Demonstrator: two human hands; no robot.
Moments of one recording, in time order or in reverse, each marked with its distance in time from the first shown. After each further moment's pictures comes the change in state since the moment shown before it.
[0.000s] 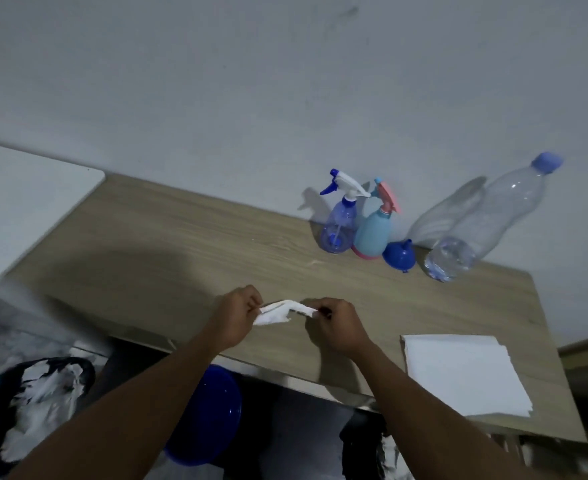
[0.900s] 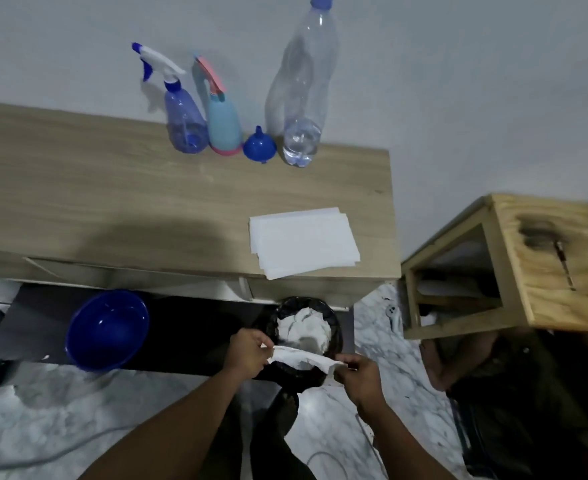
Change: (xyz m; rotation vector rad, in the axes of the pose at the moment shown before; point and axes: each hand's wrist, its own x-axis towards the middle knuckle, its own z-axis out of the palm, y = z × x) left_hand -0.211 0.197 0.317 -0.215 -0.327 -0.557; right_hand -0.384 0.251 -0.082 0.521 0.286 0.909
